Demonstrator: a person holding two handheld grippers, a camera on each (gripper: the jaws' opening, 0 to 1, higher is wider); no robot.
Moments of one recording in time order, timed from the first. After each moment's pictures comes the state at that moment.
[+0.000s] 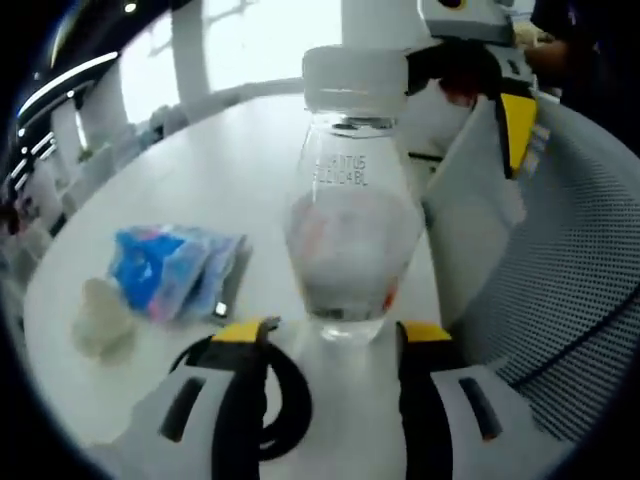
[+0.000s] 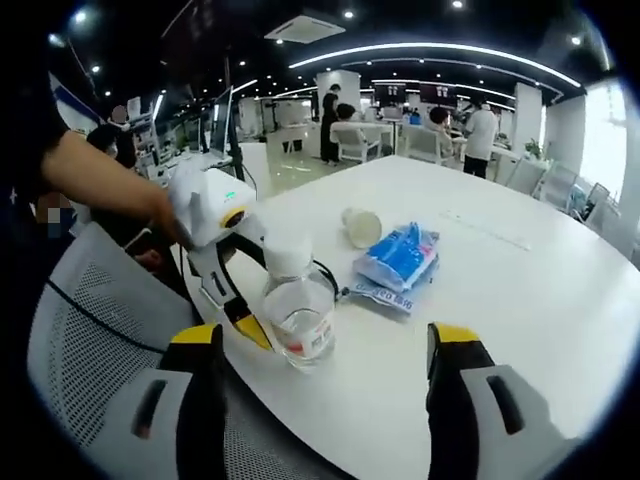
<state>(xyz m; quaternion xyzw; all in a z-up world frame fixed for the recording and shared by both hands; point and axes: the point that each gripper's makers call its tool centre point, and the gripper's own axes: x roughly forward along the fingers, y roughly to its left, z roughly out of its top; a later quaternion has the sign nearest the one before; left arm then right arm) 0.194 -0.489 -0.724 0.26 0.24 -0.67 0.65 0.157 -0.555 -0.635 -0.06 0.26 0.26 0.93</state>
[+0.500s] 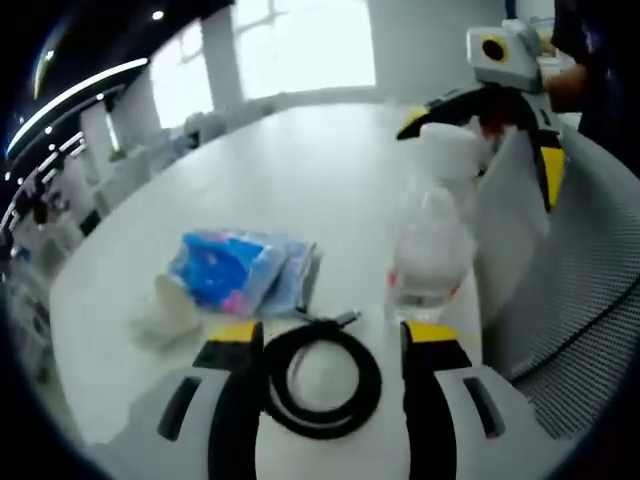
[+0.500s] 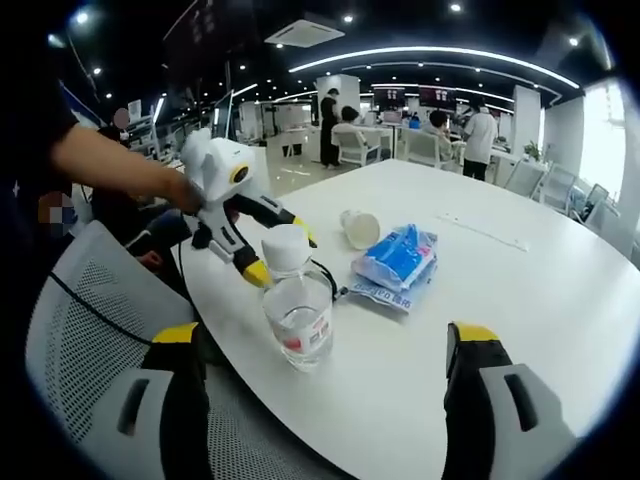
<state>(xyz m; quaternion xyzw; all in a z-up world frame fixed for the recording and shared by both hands) 0.257 -0.469 -0.691 0.25 0.21 -0.61 0.72 0.154 -0.557 -0.638 -0.07 0.25 0.26 0.93</state>
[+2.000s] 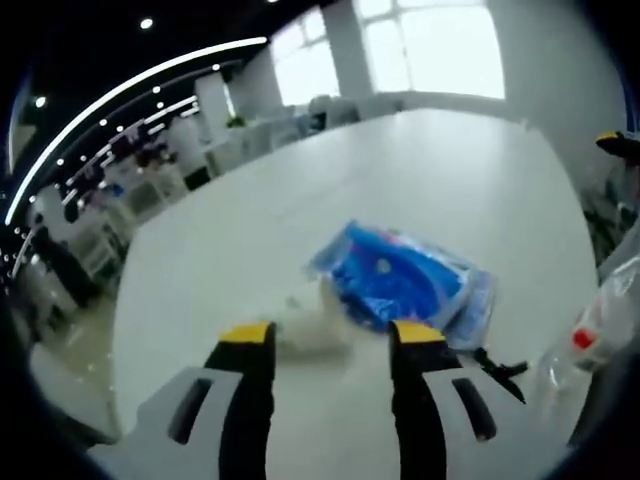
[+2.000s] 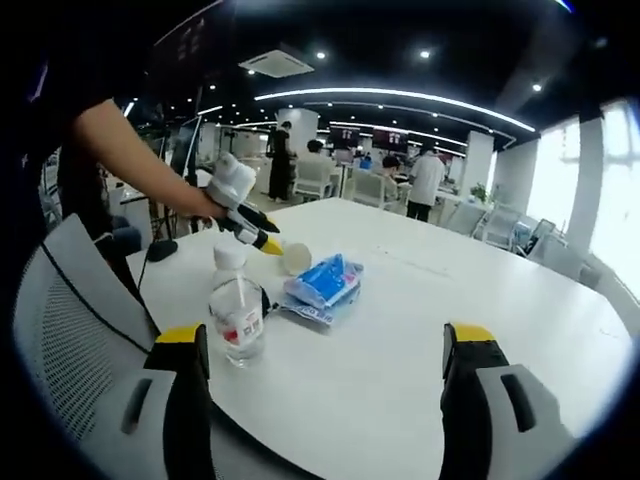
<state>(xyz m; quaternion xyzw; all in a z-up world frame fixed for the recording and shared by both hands) 0.399 -0.459 -0.689 0.23 0.22 -0.40 0.86 0.132 -0.623 -0.601 -0.11 0.16 0.15 0.97</state>
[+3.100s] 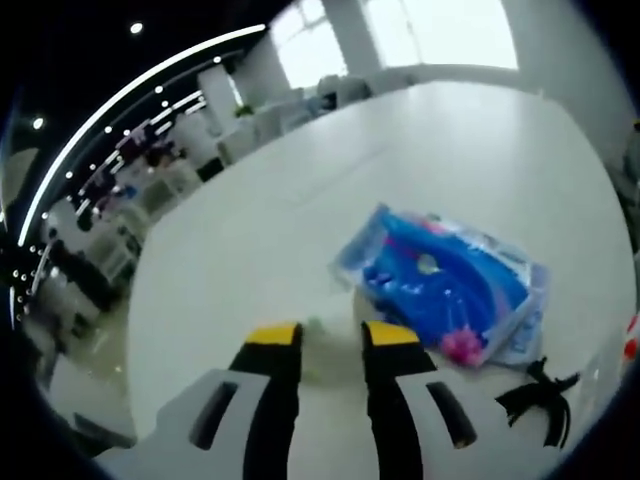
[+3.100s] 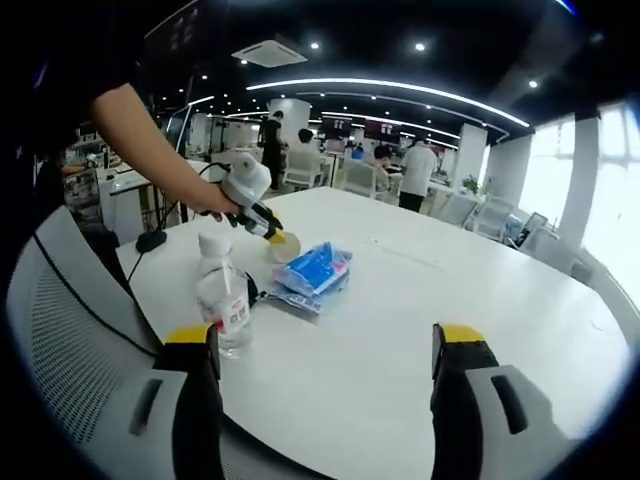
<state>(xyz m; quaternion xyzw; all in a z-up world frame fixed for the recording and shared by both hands) 0.440 -0.471 -0.707 0.28 0.24 -0.36 0.86 0.134 -0.638 -0.610 -0.12 0.18 0.12 0.97</state>
